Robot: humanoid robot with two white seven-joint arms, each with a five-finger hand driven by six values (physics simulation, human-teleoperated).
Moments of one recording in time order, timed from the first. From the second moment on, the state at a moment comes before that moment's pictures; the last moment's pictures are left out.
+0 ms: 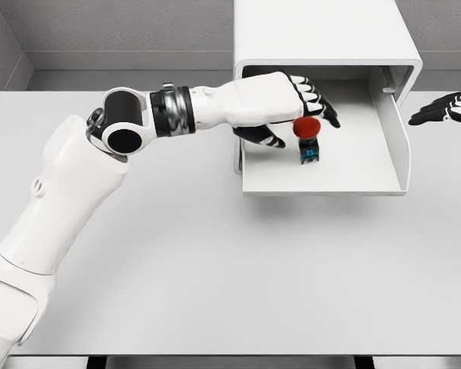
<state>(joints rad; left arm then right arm) -0.81 0.17 -0.56 -1.41 -0.47 -0.61 -0.61 -0.78 -1.42 0.74 -1.66 -0.29 -0.61 0.61</state>
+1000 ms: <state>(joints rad) -0.77 0.96 -0.74 -1.71 0.34 -0.61 -0.61 -0.66 -1.26 0.73 -1.67 -0.29 -0.61 0.51</state>
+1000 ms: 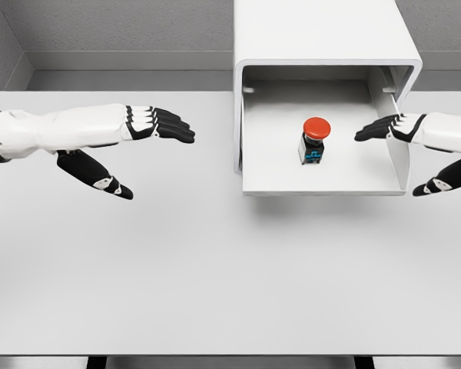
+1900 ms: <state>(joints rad) -0.77 0.96 -0.74 -1.71 0.33 -0.61 -0.61 -0.59 -1.18 0.73 -1.66 -0.29 -0.61 0.46</state>
